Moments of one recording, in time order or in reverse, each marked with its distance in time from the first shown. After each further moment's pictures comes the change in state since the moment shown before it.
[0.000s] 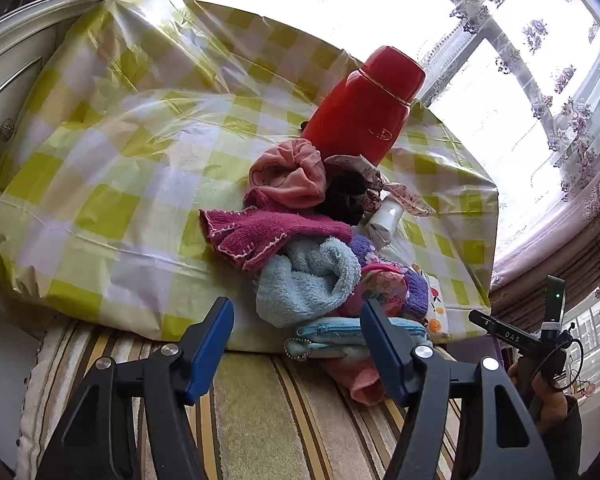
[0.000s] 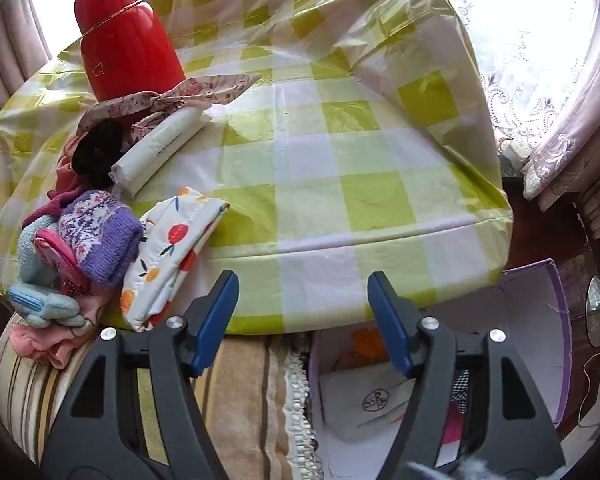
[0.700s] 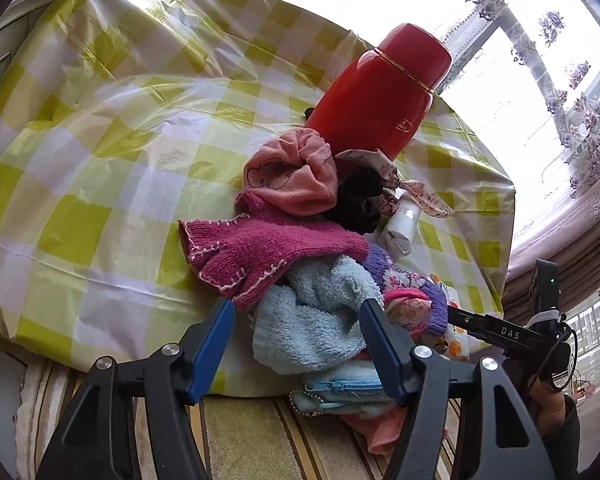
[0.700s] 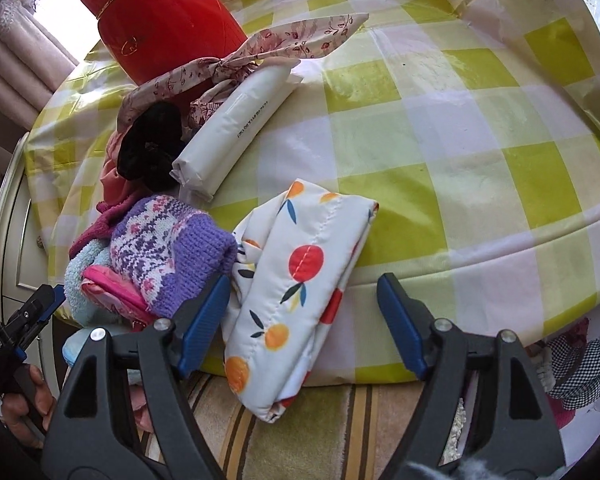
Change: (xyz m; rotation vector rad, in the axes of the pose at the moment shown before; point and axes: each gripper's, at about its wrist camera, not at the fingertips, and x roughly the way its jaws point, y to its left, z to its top) left arm 0.051 0.004 0.024 0.000 0.062 0.001; right arm 0.063 0.054 0.021 0.091 0.139 0.271
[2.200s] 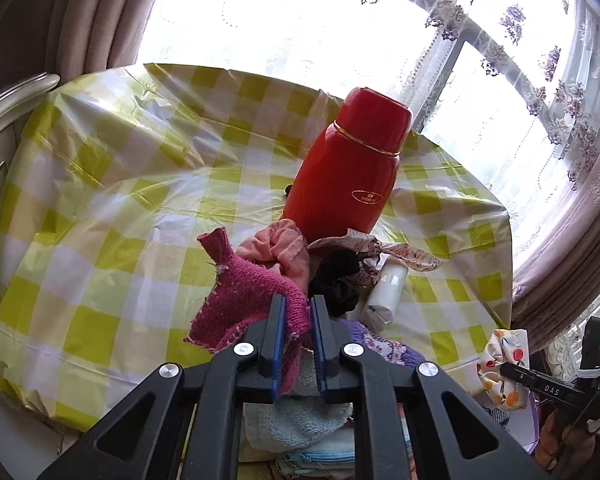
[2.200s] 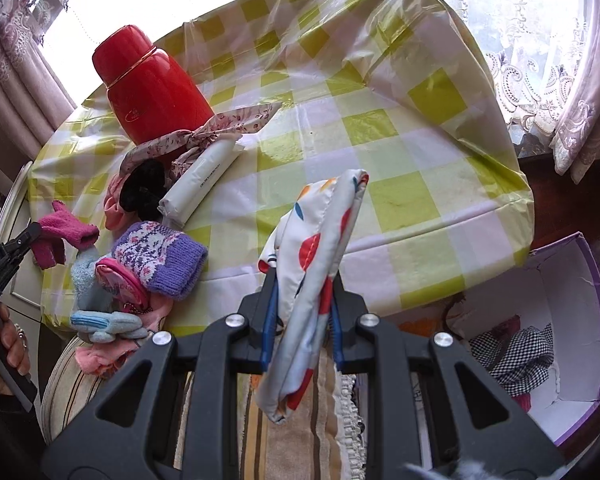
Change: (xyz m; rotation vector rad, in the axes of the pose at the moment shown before) left arm -0.037 -0.049 0.040 0.141 -0.210 0.063; right arm -0.101 -0.047 -0.034 0.028 -0.212 -0.106
